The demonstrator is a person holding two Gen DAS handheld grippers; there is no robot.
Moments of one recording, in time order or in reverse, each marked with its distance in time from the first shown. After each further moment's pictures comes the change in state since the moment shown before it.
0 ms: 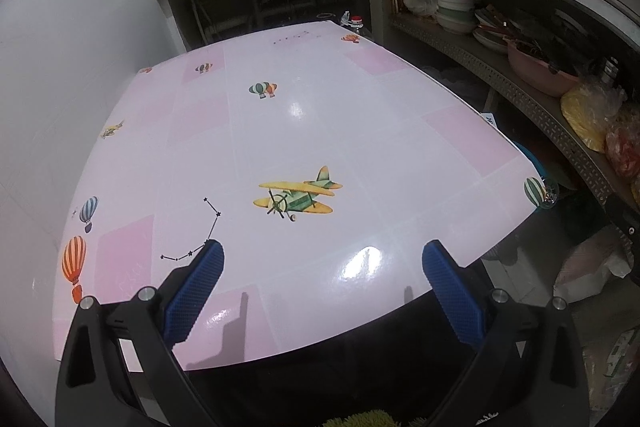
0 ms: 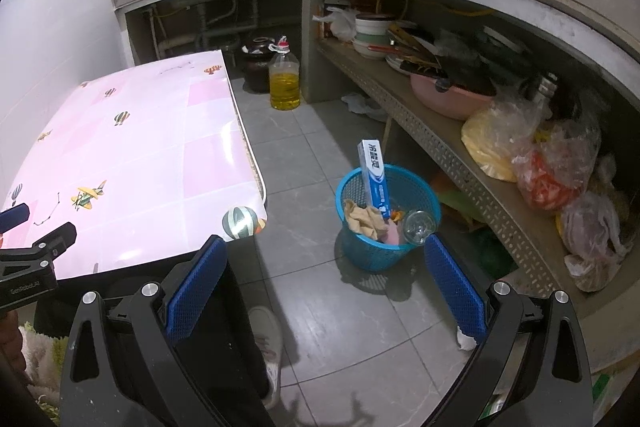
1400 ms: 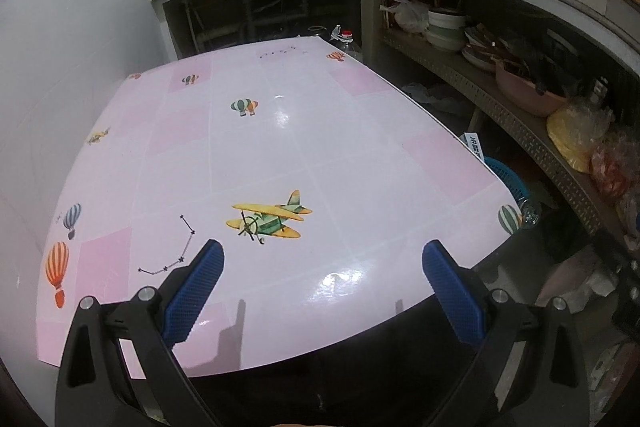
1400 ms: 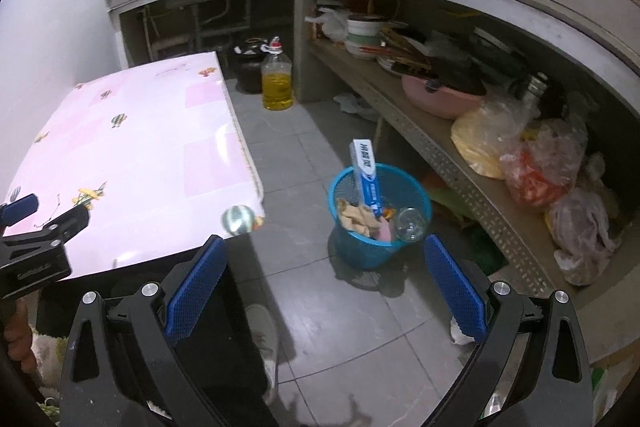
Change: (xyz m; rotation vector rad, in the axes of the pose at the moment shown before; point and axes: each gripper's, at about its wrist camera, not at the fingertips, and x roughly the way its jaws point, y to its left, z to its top) left arm -0.005 -0.008 0.009 -0.023 -0.049 -0.052; right arm -0.011 -0.001 0.000 0.020 0.004 -0.040
